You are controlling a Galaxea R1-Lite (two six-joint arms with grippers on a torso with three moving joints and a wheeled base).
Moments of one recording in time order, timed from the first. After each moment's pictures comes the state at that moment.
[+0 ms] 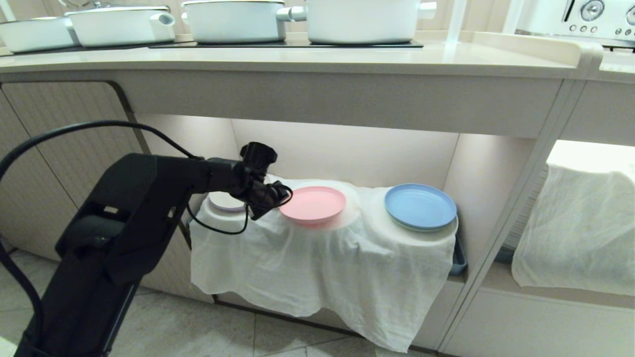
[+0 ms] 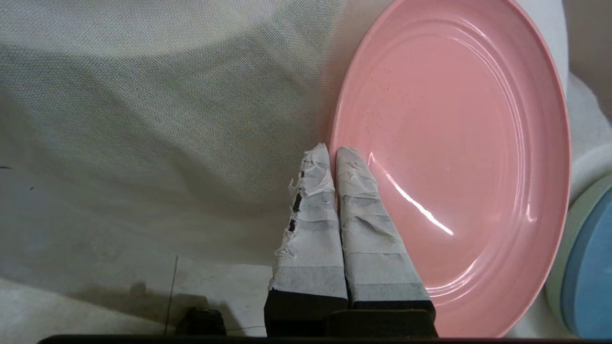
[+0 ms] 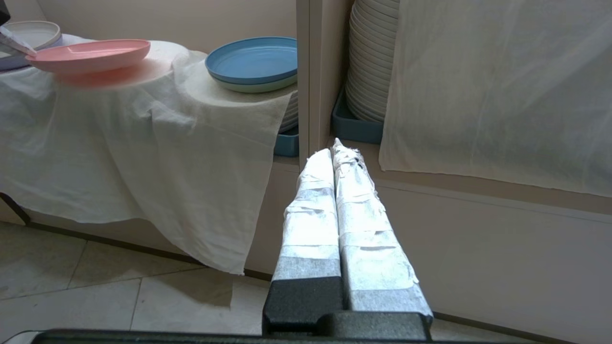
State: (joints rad) left arm -0.30 2.51 -1.99 0.33 -0.01 -0.83; right arm 0.00 0.00 0.00 0.00 0.00 -0.01
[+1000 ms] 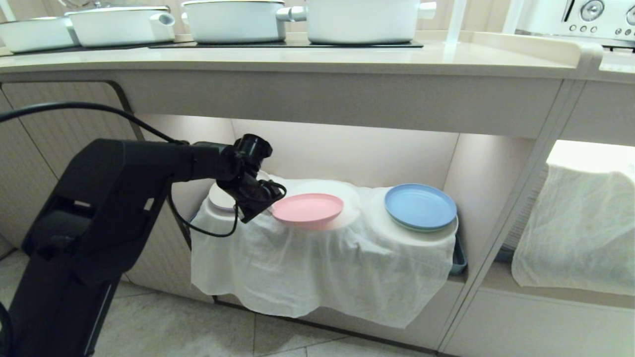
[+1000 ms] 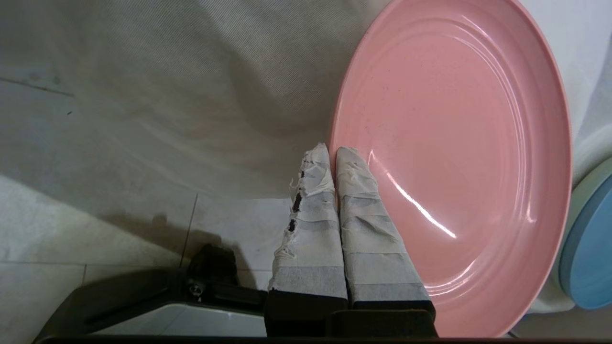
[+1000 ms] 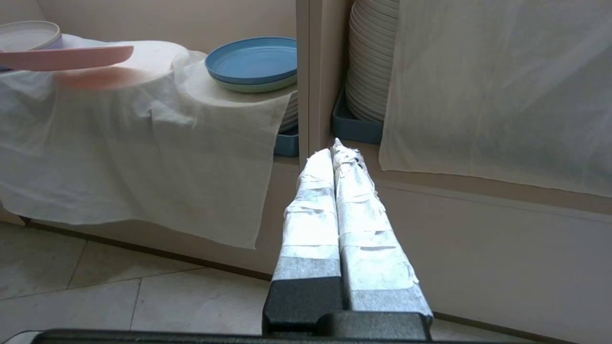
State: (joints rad) left arm -0.30 2.41 -1.97 0.55 -0.02 -0.89; right arm 0.00 0.00 0.00 0.00 0.00 -0.01
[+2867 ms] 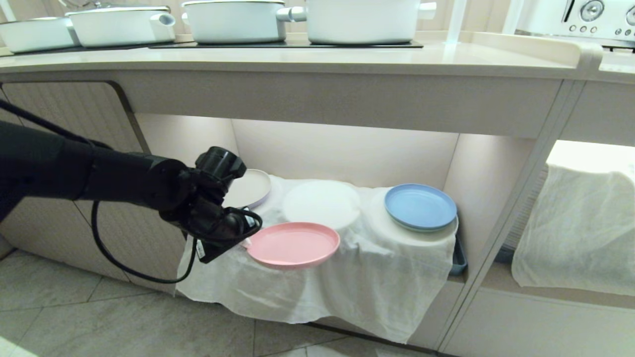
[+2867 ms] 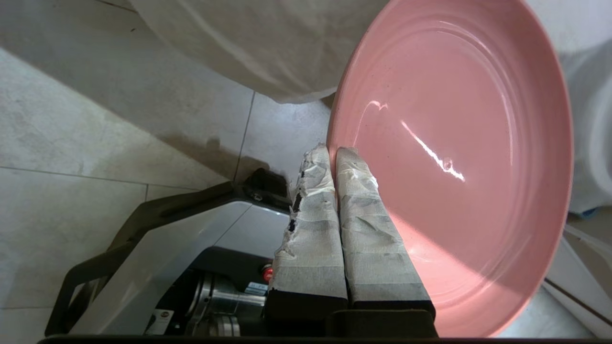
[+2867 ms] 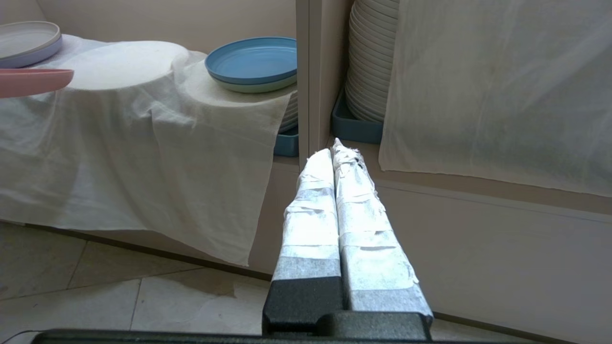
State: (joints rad) left arm -0.35 1.94 -1.27 0.40 -0.01 -0.89; right arm 0.00 0.00 0.00 0.00 0.00 -0.01
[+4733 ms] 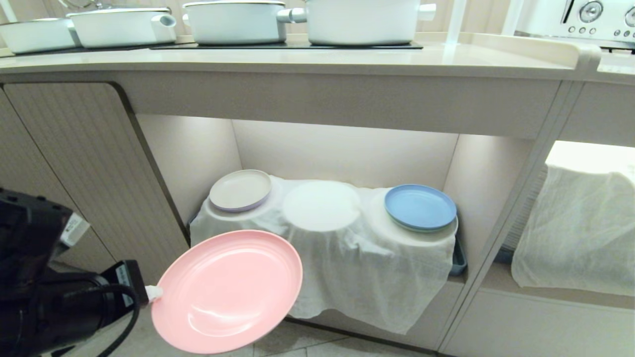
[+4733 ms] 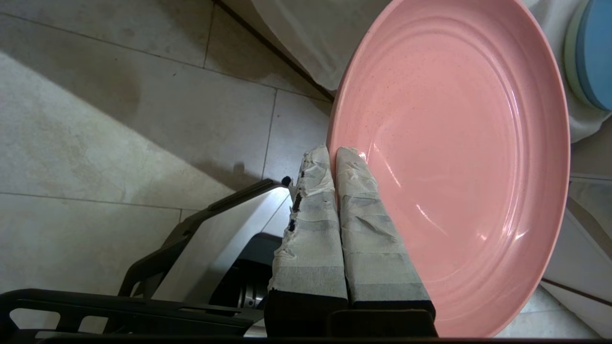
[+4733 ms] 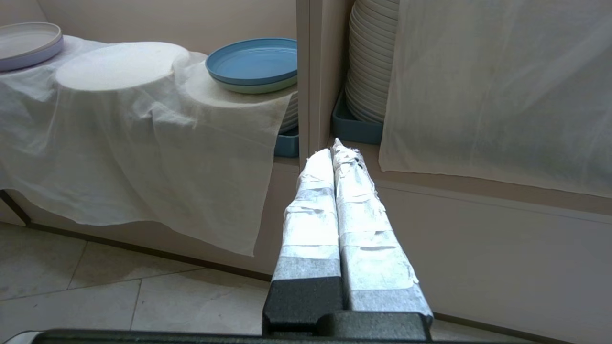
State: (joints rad) left arm -0.43 1.19 -0.71 0.35 0.16 -0.87; right arm 0.00 0.00 0.00 0.00 0.00 -0.01
